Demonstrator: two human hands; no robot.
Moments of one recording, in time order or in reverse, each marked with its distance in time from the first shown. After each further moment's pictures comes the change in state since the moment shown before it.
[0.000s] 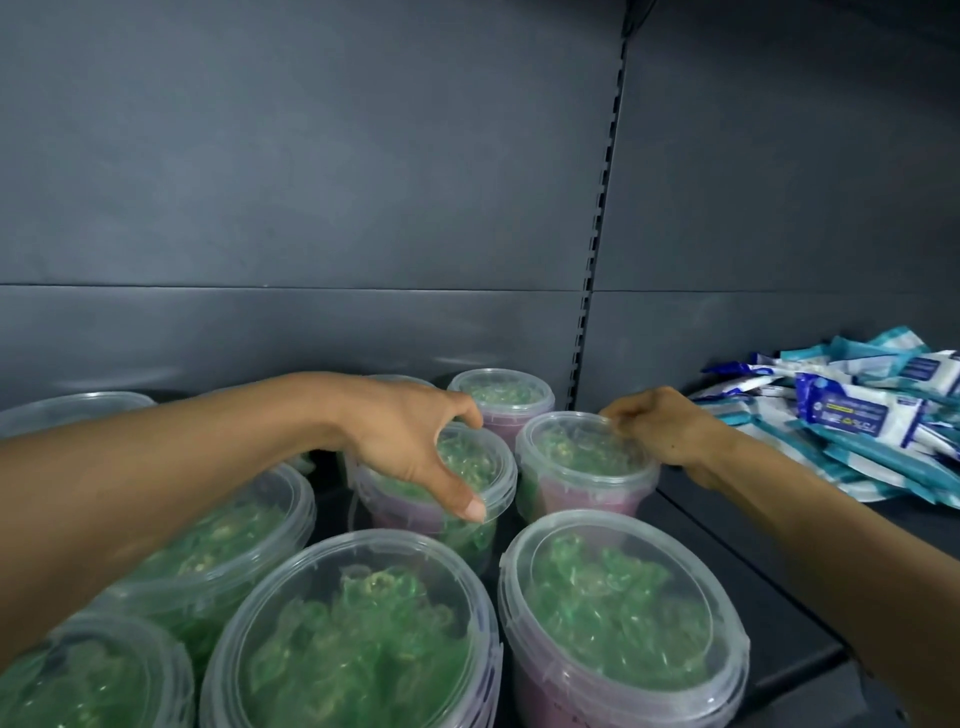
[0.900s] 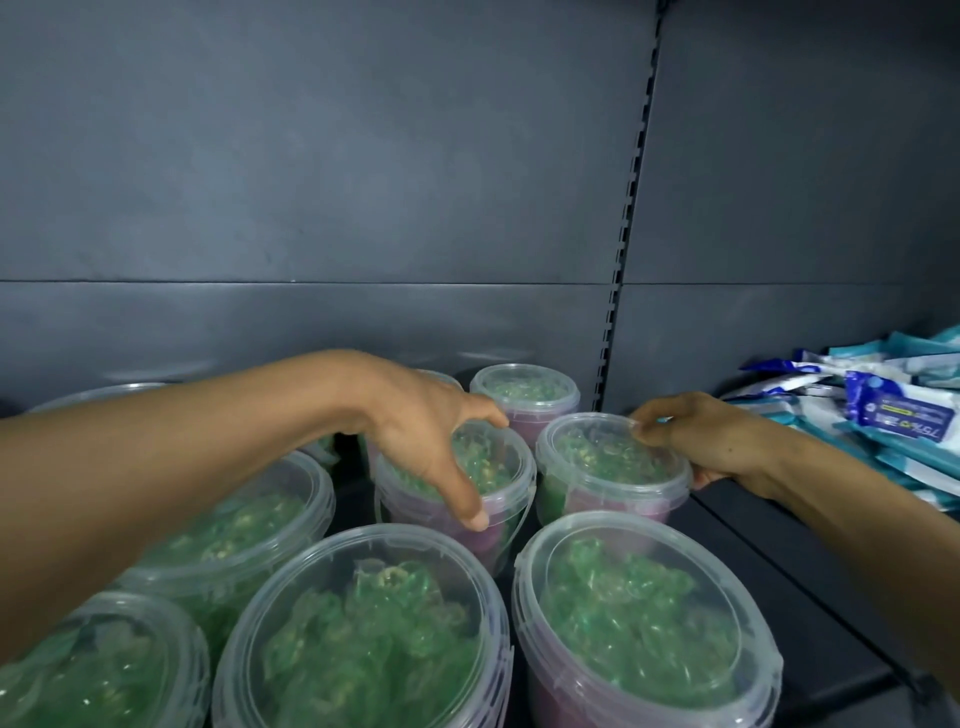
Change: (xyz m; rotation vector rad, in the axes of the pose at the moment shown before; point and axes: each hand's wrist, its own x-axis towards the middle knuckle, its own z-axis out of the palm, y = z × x) left_hand -0.012 0.013 -0.010 0.131 -0.132 -0.110; right_hand 0.001 0.012 -0.008 0.045 -0.186 -0.015
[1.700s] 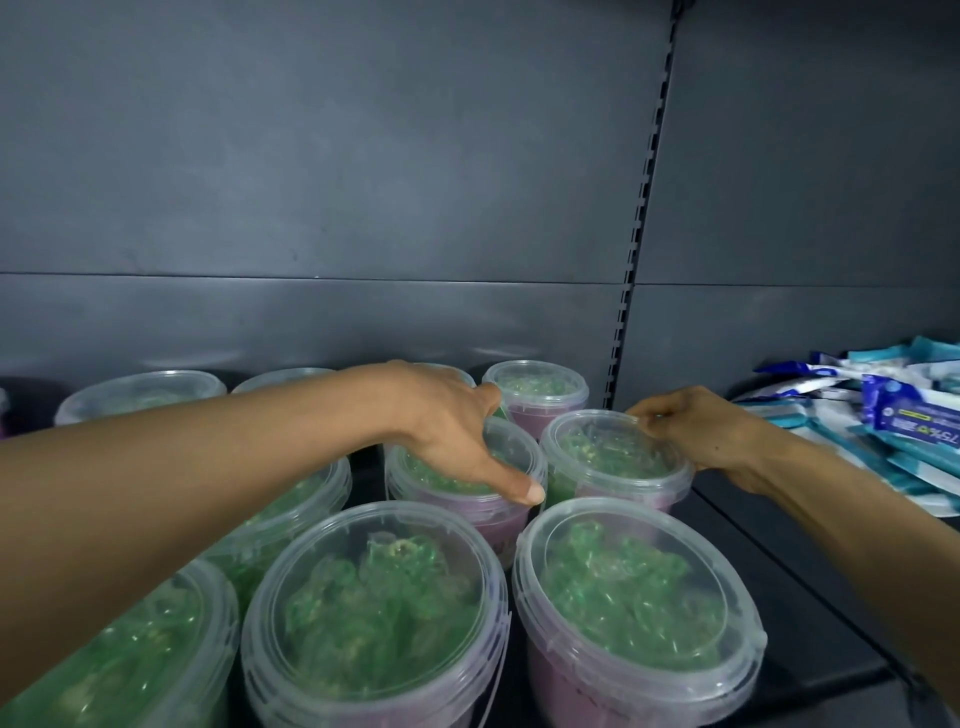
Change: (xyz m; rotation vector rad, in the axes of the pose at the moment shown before) left_hand -0.002 0.024 0.013 0.174 0.118 -0.185; right_hand -0.004 -0.007 0.006 -0.004 0.037 -0.084
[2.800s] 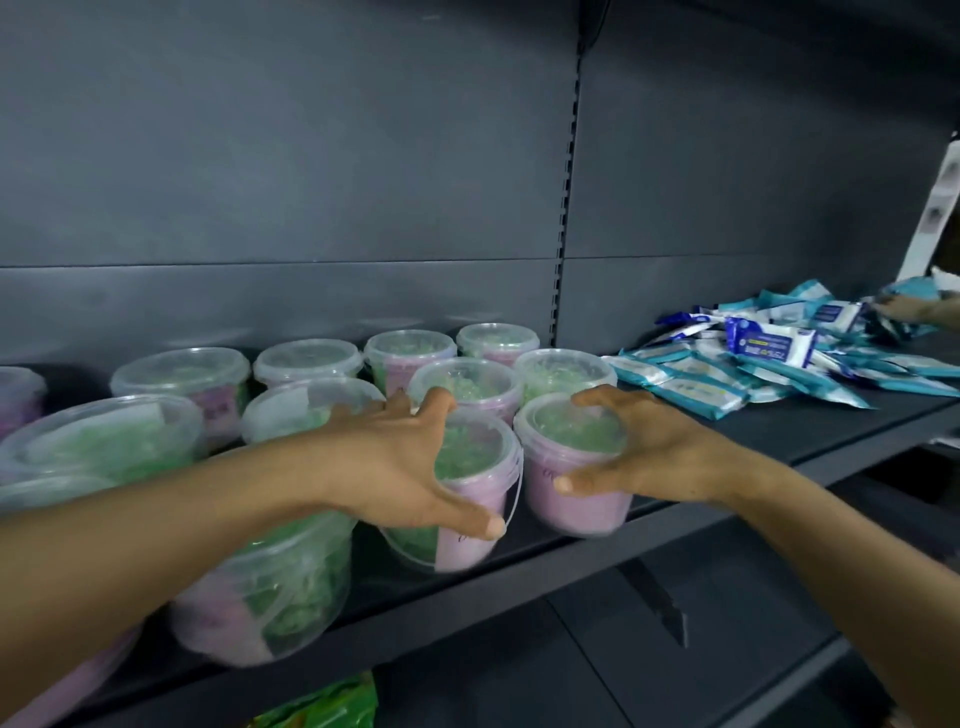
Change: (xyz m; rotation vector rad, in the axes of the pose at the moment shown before) left_hand -0.118 -0.021 0.072 -0.175 0.092 0.153; right_hand -0.172 -0.029 0.045 -0.375 -0.026 -0.106
